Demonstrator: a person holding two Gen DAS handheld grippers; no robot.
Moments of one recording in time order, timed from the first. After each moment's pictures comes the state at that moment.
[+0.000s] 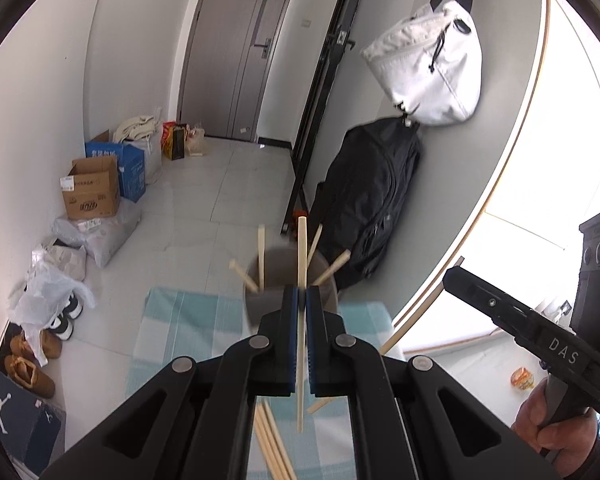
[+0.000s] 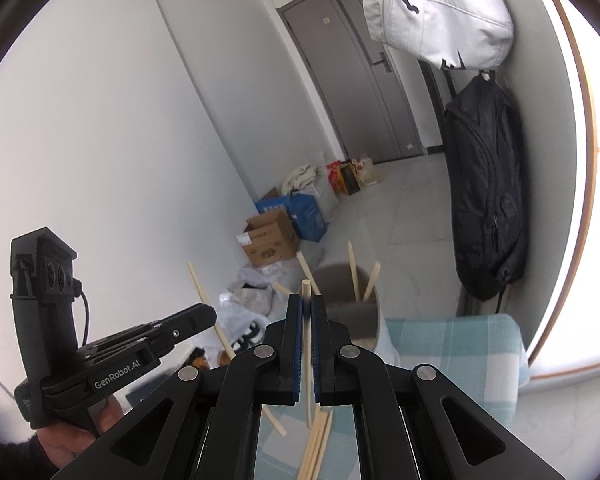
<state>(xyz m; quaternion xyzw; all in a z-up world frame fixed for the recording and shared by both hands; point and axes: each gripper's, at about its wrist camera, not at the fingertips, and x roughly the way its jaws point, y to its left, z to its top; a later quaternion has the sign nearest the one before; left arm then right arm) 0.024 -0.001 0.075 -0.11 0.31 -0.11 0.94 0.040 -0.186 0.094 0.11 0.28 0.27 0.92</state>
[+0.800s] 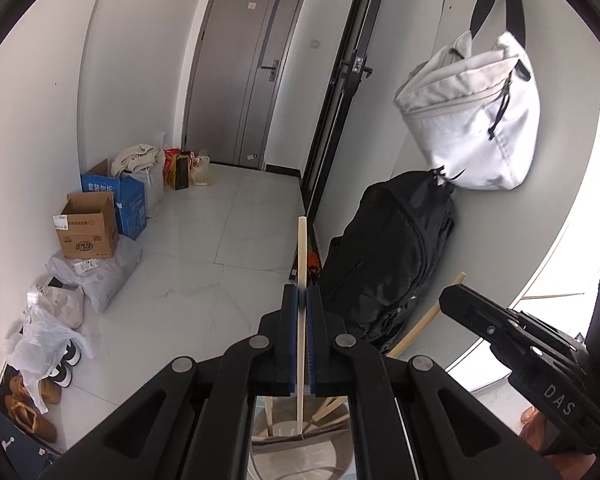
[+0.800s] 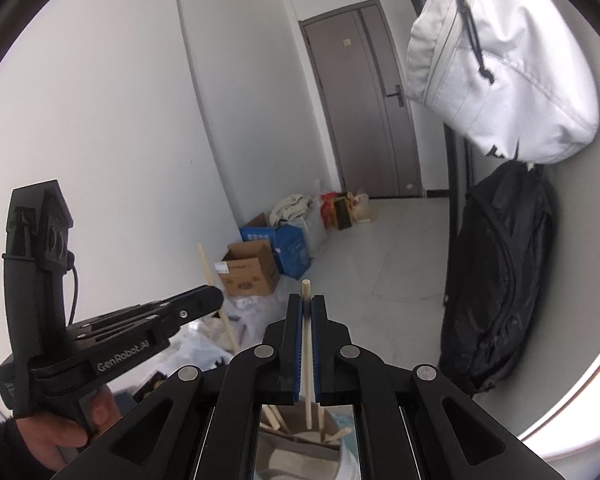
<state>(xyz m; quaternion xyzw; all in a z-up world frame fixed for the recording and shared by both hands) 0.131 0.011 0.093 -0.12 0.28 -0.09 0.95 0.157 -0.146 0.136 0.03 0.24 0.27 0.93</state>
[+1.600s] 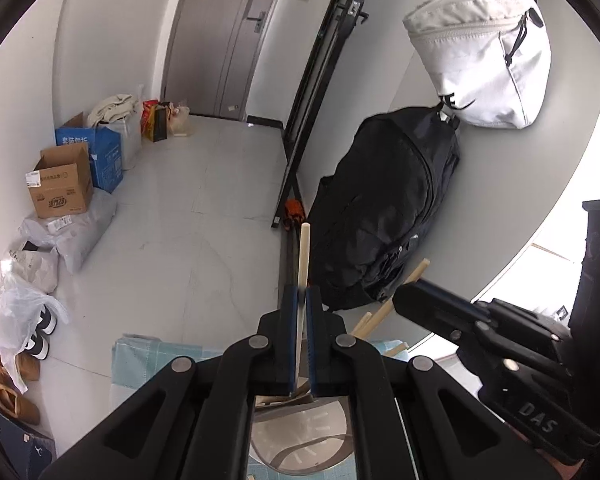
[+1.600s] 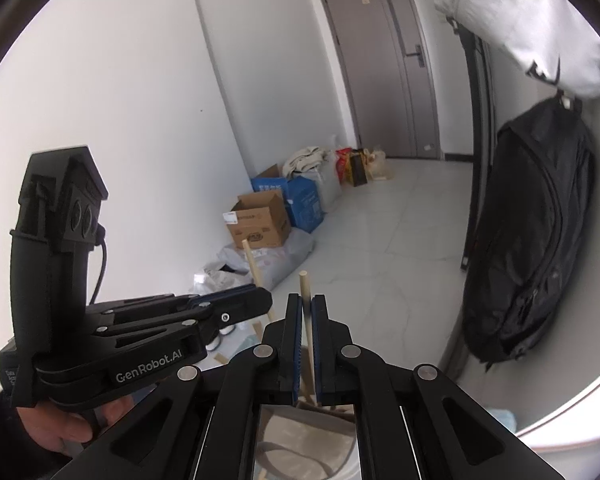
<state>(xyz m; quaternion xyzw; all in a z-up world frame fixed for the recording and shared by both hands) 0.143 0.013 0.044 -0.12 0.35 -0.14 0.92 0.167 -0.122 0.071 0.01 0.31 0.29 0.91</state>
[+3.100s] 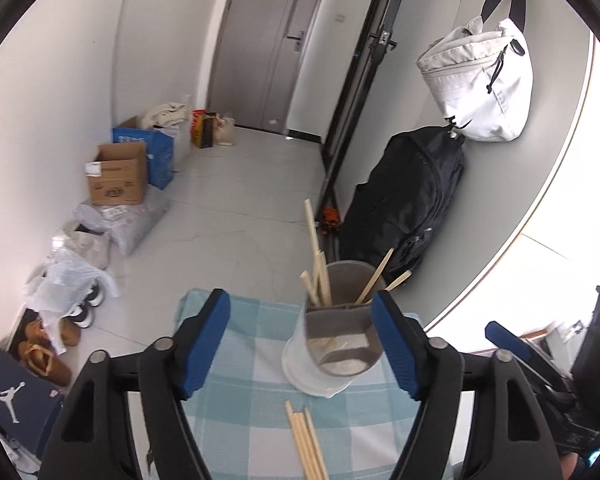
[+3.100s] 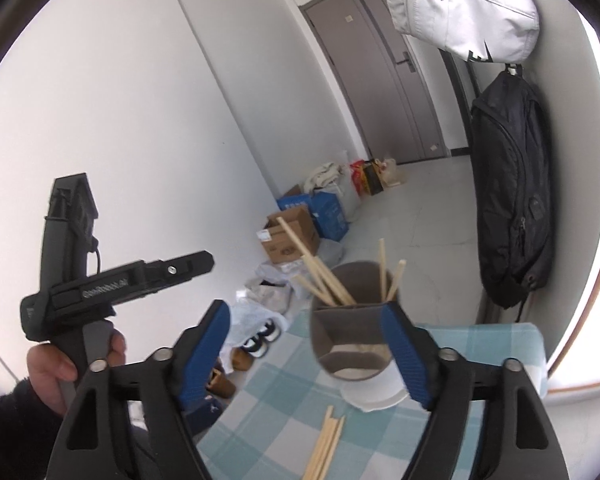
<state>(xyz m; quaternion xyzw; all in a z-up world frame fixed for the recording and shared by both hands) 0.038 0.036 0.064 -0.13 0.33 -0.06 0.93 0.030 -0.163 0.063 0.10 0.26 0.32 0.91</state>
